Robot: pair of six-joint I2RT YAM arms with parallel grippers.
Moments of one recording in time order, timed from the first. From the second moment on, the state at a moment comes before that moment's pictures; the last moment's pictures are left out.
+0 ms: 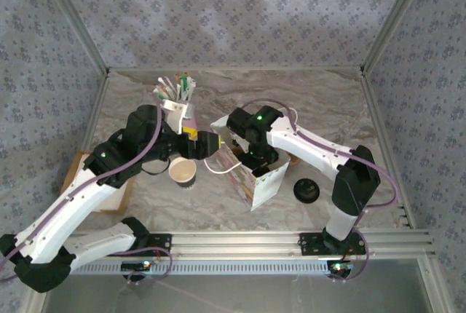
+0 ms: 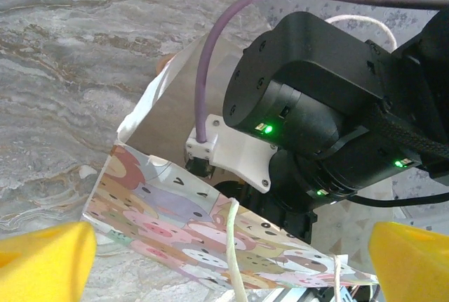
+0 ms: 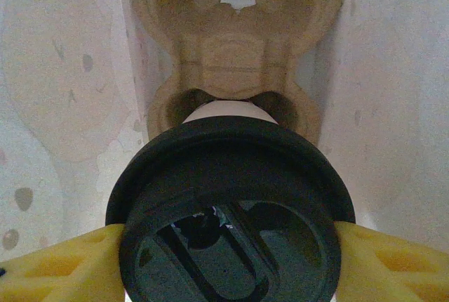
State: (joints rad) left arm -0.75 0.98 1.20 -0.72 0.19 -0.52; right arm 0.85 1.72 1.53 -1.36 -0.08 0.21
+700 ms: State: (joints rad) left arm -0.77 1.01 1.23 -0.71 0.19 -0.51; right arm 0.84 1.72 1.52 -1.34 -0.09 0.20
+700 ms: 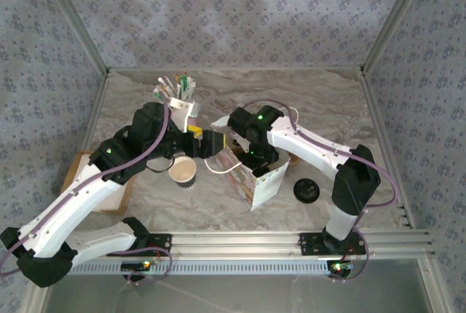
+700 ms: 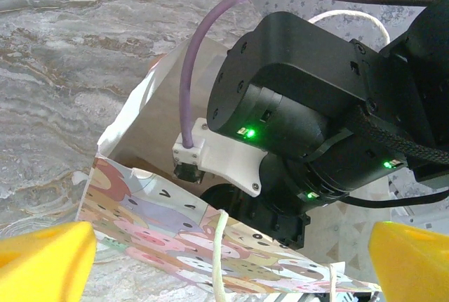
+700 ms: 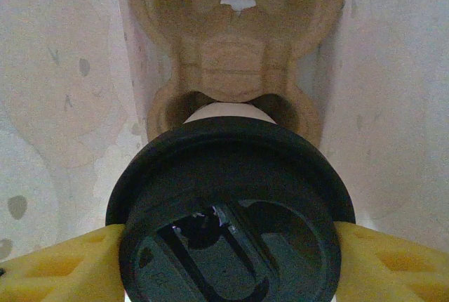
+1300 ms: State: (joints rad) left arm -0.77 1.02 1.23 -0.69 0.19 -0.51; right arm 0.83 1.72 1.50 -1.33 -0.10 0.20
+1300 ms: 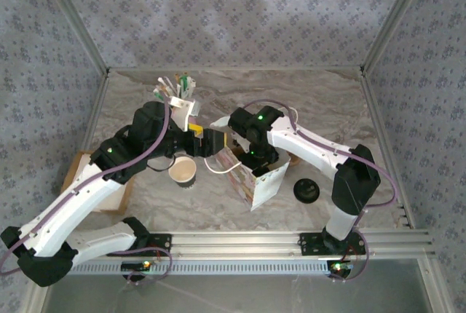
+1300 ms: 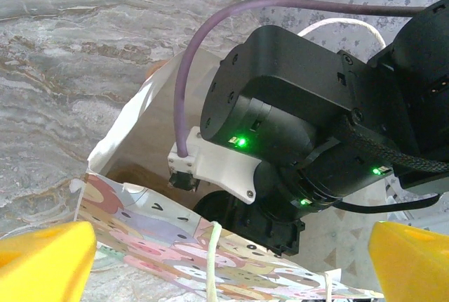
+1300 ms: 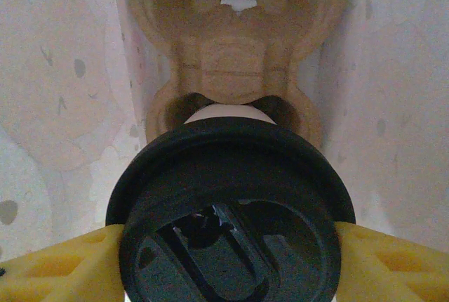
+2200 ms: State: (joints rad) left arm -0.78 1.03 1.25 -0.69 0.19 -0.50; right arm 0.82 1.73 1.50 -1.32 -0.11 0.19
